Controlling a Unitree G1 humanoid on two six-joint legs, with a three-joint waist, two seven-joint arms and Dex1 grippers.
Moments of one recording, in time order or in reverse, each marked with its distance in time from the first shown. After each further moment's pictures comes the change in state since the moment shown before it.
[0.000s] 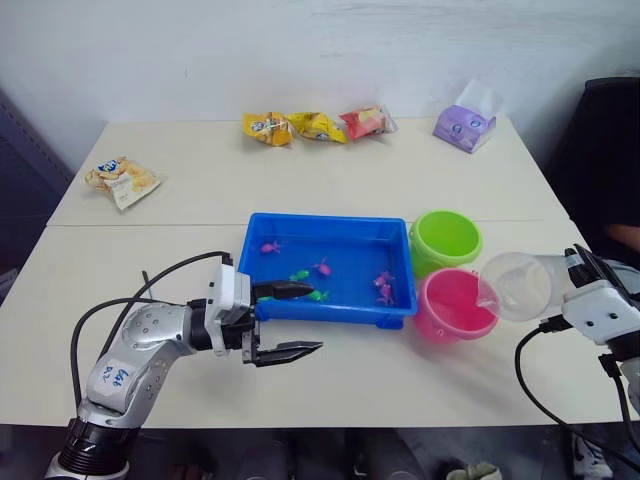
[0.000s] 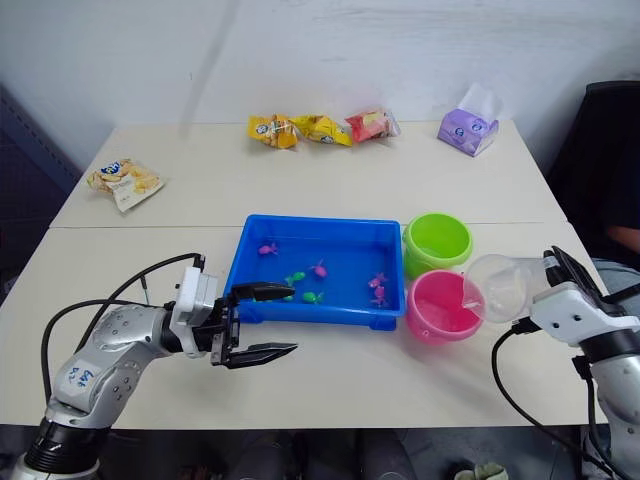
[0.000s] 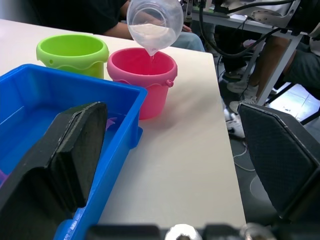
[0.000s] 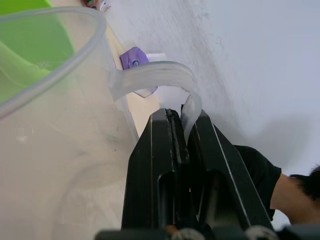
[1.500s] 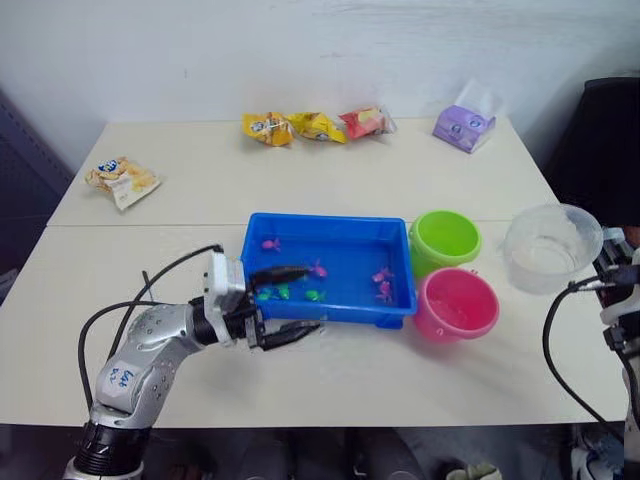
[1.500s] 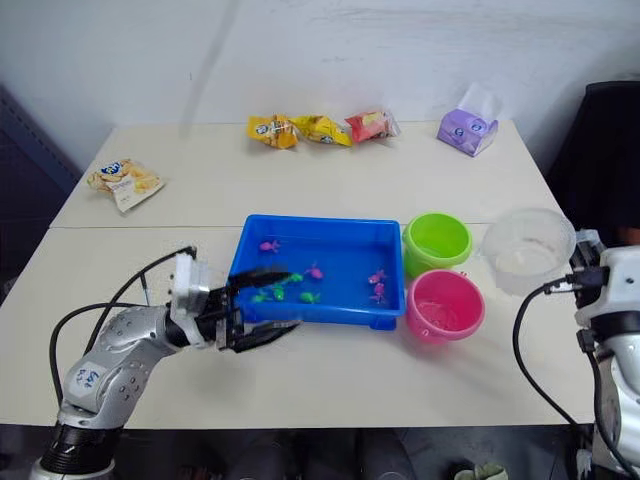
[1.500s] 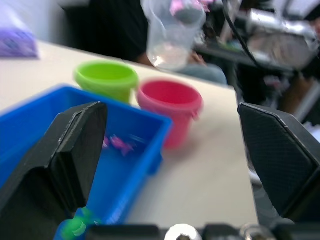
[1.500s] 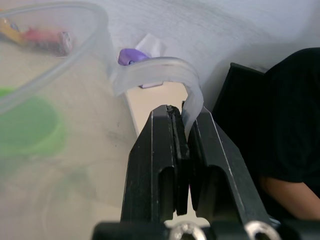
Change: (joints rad) left arm -0.048 -0.129 0.085 0.011 -0.088 0.042 0.166; right arm -0.204 0.066 -0.044 -0.064 0.572 0.498 0.065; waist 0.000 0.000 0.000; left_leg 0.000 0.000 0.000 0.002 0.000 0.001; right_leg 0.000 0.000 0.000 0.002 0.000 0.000
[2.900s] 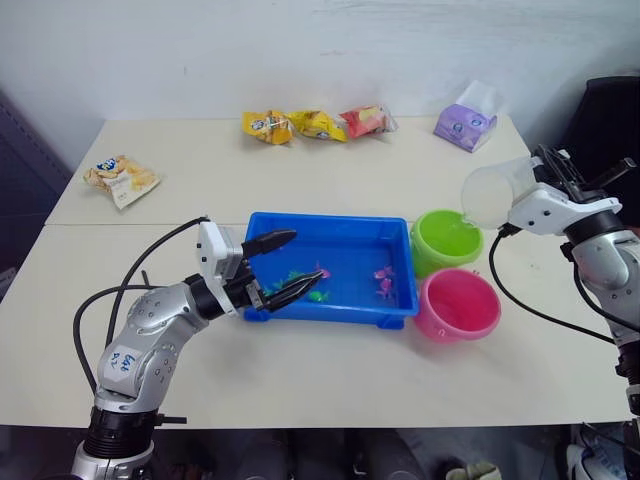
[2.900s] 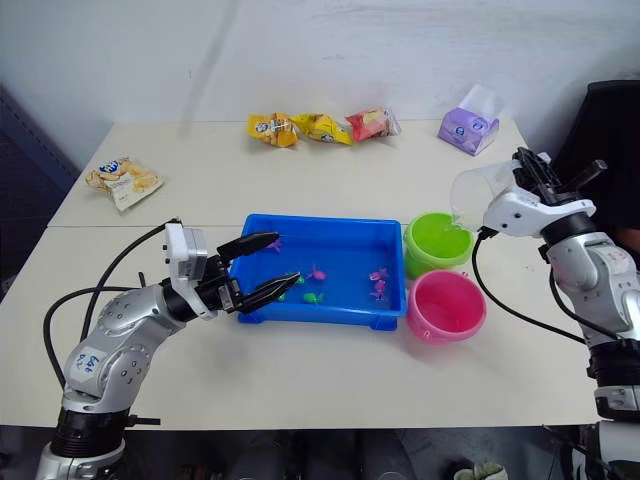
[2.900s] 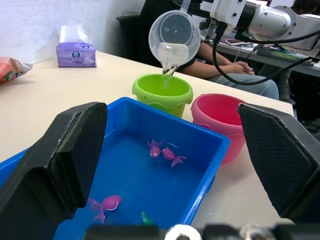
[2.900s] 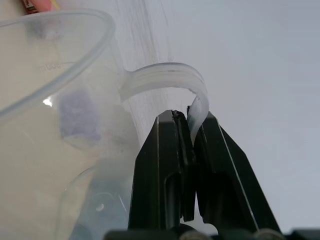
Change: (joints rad) left arm -0.046 0.003 -0.005 -0.009 0.083 0.021 0.121; right arm -0.493 -0.303 0.476 0.616 -0.834 -0.584 -0.344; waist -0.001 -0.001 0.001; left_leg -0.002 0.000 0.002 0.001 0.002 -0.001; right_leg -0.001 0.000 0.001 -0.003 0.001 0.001
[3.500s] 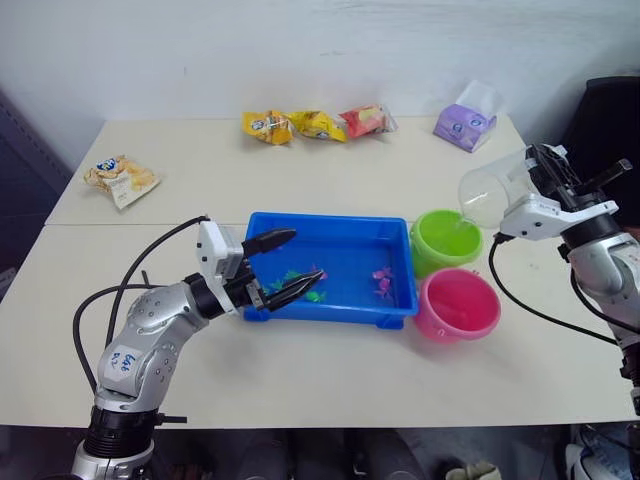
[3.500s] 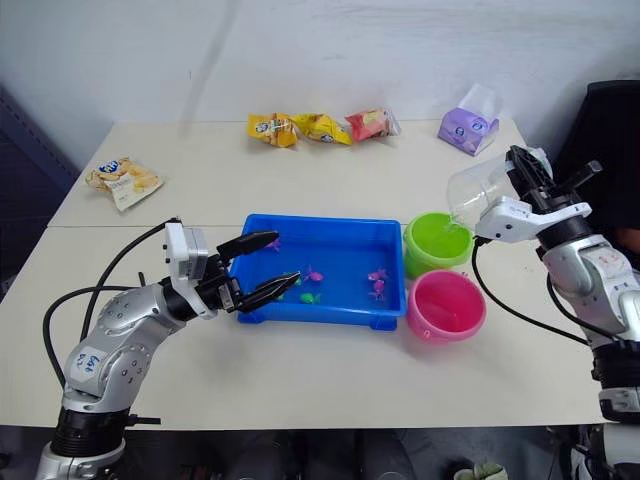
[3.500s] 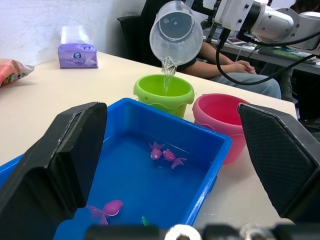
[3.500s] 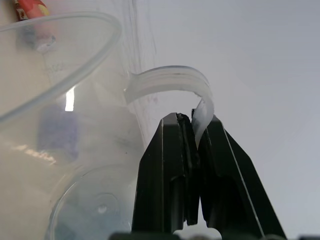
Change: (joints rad) left arm -0.004 0.000 -0.002 0.000 0.007 -0.005 0.002; right arm 0.021 -0.004 0.026 -0.001 -0.065 -0.043 -0.106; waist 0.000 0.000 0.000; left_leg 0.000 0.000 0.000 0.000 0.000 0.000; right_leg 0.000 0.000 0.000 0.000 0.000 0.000
